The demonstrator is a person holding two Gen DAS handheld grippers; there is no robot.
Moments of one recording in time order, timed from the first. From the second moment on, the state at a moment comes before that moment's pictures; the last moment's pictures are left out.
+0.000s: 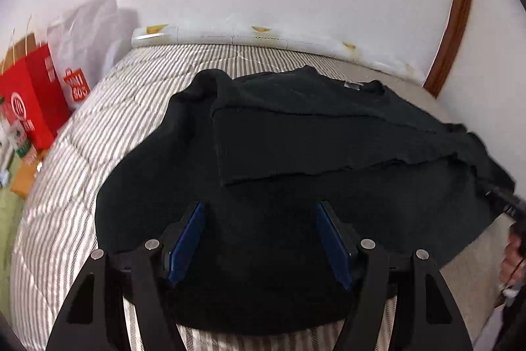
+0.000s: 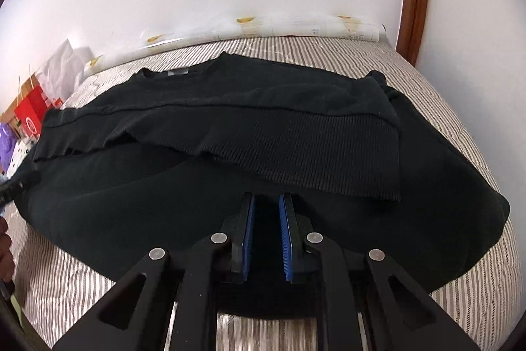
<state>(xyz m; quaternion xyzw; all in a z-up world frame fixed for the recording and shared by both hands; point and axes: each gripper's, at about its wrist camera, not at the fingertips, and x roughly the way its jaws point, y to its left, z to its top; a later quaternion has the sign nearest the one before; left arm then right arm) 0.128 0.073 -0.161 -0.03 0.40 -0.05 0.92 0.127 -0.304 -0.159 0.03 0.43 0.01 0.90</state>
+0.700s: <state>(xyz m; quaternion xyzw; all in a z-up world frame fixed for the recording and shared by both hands) 0.205 0.069 -0.155 -0.04 0.45 -0.03 0.89 0.216 -0.321 -0.145 0.05 0.47 -0.02 0.88</state>
